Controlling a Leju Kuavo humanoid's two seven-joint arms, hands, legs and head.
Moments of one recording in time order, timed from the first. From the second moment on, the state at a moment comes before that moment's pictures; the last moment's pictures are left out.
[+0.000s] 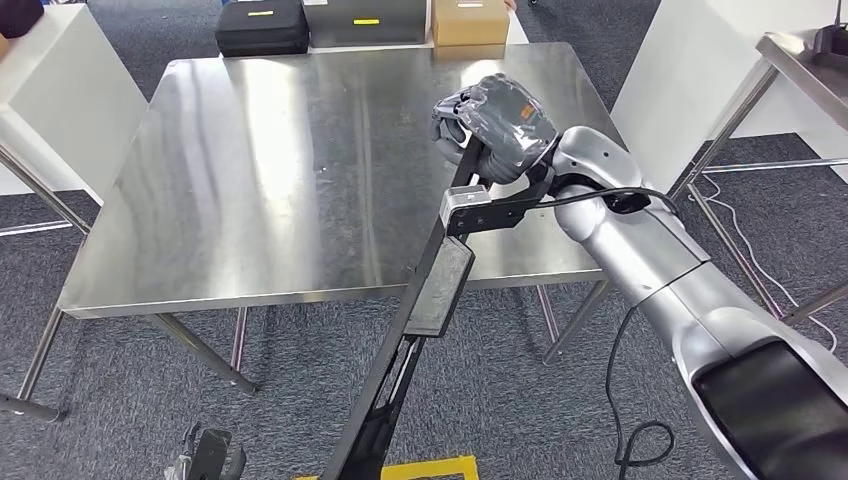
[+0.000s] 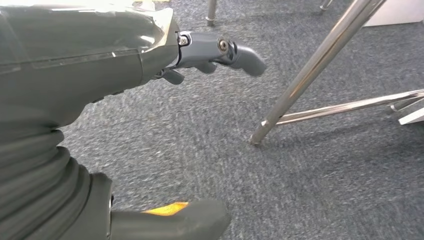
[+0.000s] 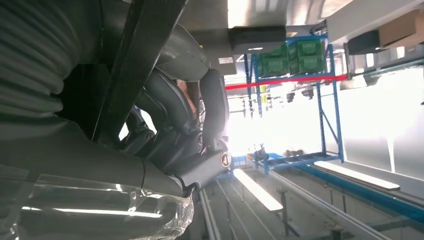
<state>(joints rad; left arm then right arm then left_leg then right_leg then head) -0.15 0.01 -0.06 -0.31 0.01 0.51 -0.58 -1.16 -0.14 0.90 -0.94 0.55 -0.11 -0.52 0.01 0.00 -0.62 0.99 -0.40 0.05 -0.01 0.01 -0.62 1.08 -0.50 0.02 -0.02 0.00</state>
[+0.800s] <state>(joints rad) -0.15 0.01 -0.08 -0.31 0.00 0.50 -0.58 -1.16 -0.15 0.93 -0.95 0.52 -0.03 -0.50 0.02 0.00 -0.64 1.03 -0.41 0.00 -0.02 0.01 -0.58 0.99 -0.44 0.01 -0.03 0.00</state>
